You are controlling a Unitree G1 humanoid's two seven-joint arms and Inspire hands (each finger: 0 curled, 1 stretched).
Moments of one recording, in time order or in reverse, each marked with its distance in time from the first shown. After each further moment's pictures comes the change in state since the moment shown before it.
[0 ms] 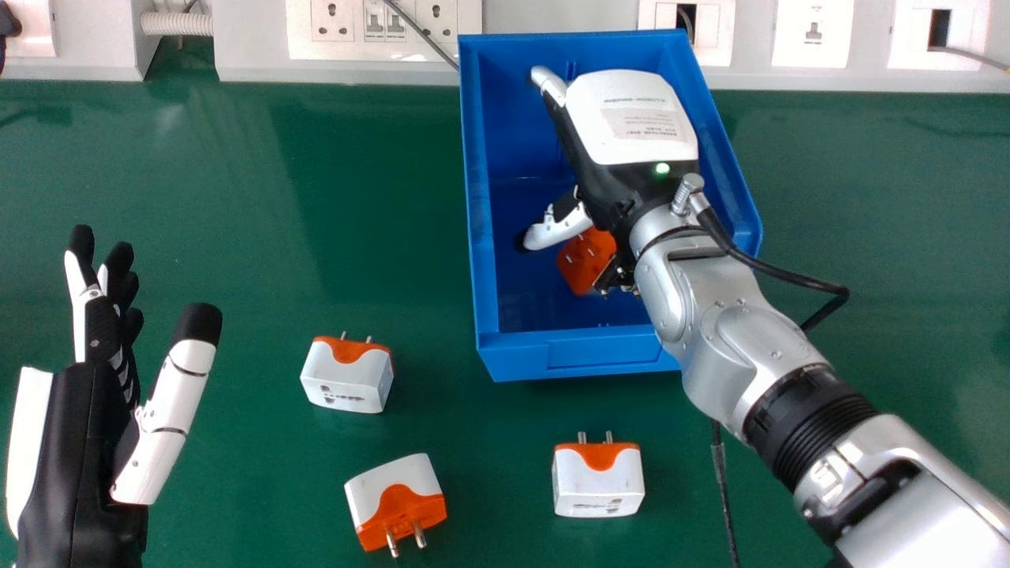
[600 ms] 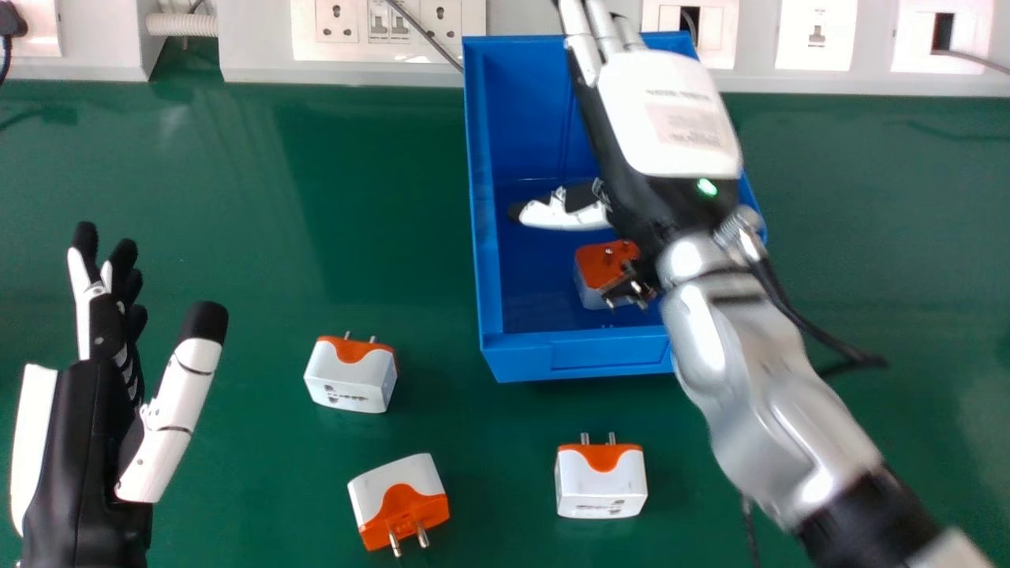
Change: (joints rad) left arm 0.000 -0.006 -0.004 -0.010 0.010 0.001 0.003; right arm 0.428 -0.101 -0.093 -0.701 -0.018 0.062 -0.006
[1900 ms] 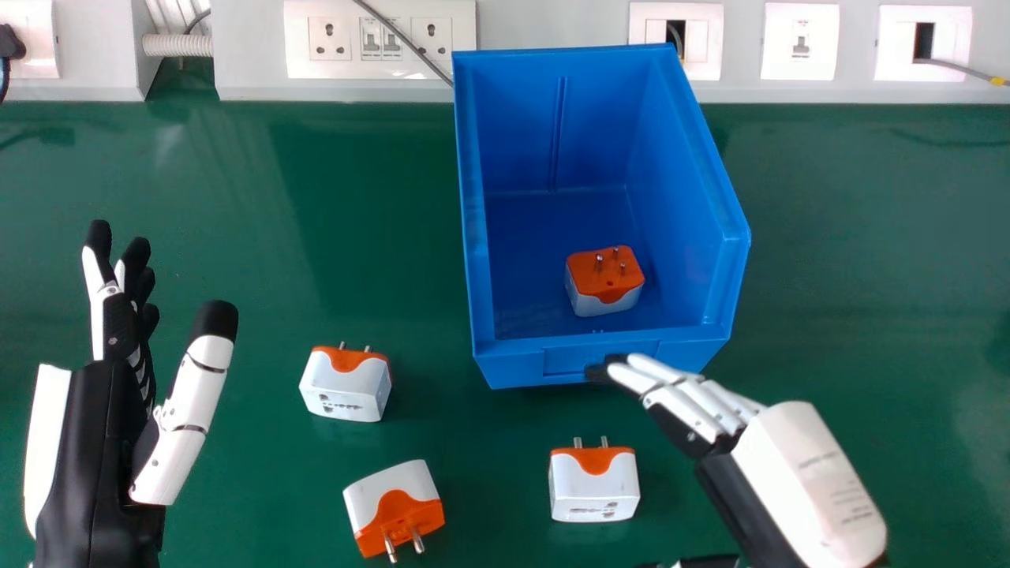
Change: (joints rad) left arm 0.017 -0.019 -0.020 -0.028 0.026 0.000 0.004; right arm 0.832 -0.217 -0.206 -0.230 0.037 -0.744 -0.114
